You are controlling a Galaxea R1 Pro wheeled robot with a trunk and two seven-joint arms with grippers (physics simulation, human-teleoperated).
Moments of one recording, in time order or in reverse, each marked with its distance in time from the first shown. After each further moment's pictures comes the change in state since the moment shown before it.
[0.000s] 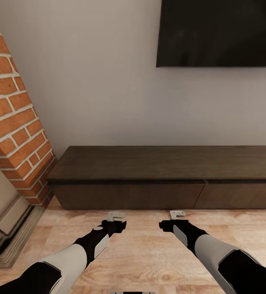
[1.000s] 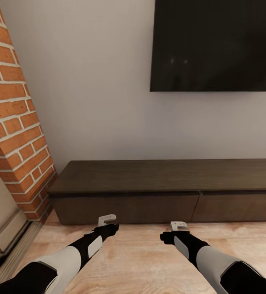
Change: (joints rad) left arm 0.001 0.040 0.003 0.062 0.245 -0.010 0.003; right arm 0.074 0.000 0.000 0.002 -0.005 0.000 -0.005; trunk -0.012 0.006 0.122
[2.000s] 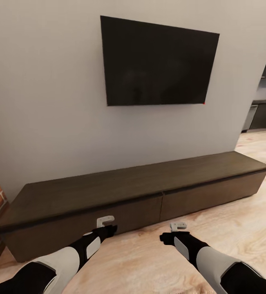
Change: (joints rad) left arm 0.002 0.011 0.000 0.014 0.003 0.001 0.000; right arm 0.005 0.001 -0.001 -0.002 -0.001 0.001 0.006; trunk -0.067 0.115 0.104
